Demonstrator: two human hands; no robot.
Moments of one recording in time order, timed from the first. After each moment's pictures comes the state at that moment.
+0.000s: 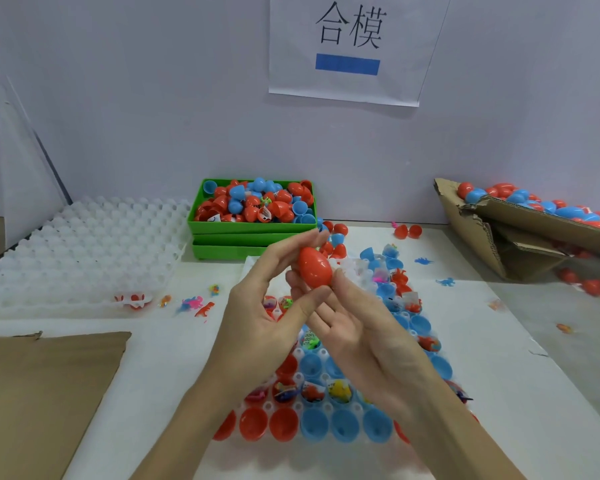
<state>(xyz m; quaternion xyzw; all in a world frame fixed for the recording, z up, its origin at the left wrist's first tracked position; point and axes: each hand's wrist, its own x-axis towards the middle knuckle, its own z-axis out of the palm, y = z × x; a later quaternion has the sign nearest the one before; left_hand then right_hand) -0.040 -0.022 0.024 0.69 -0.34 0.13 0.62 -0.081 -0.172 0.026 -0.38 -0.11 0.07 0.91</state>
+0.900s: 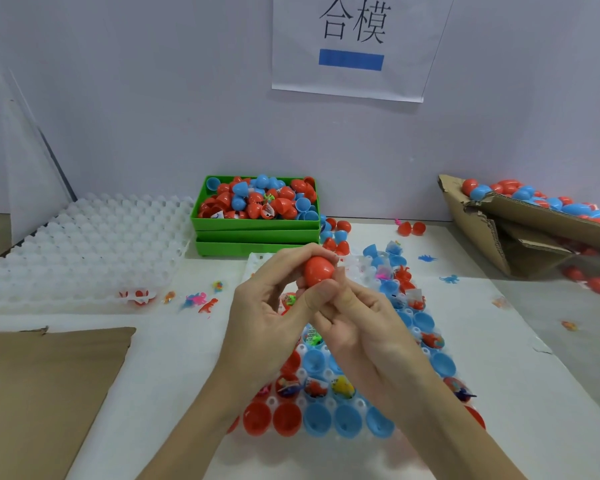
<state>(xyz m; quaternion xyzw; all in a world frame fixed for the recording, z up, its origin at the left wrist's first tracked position) -0.048 -0.028 0.027 0.64 -0.32 0.09 0.69 -0.085 -0.164 0.025 -0.43 -0.13 0.01 0.89</state>
